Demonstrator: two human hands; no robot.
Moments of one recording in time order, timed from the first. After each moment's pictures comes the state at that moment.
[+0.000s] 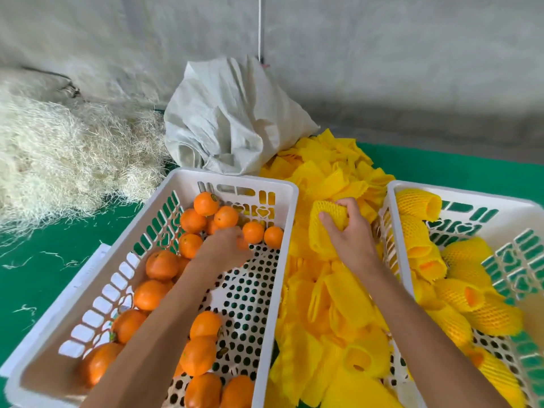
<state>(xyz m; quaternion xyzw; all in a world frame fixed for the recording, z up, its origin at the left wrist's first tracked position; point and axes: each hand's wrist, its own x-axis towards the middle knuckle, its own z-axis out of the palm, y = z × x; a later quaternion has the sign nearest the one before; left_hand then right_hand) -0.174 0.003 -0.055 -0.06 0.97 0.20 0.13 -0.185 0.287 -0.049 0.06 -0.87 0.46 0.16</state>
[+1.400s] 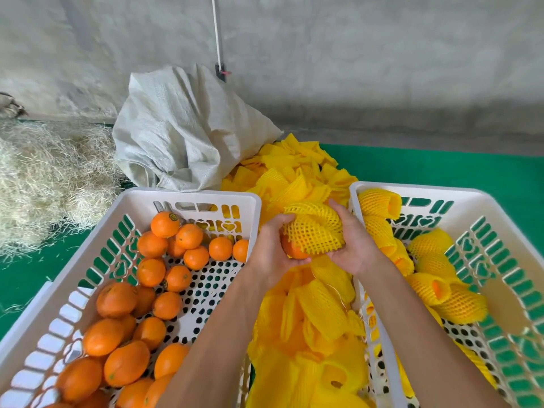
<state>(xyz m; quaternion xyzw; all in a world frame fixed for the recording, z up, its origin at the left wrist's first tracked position) -0.188 0.167 -0.023 -0.09 0.51 0.83 0.21 -0.198 0.327 -0.011 -0.21 -0.46 0.85 -0.13</state>
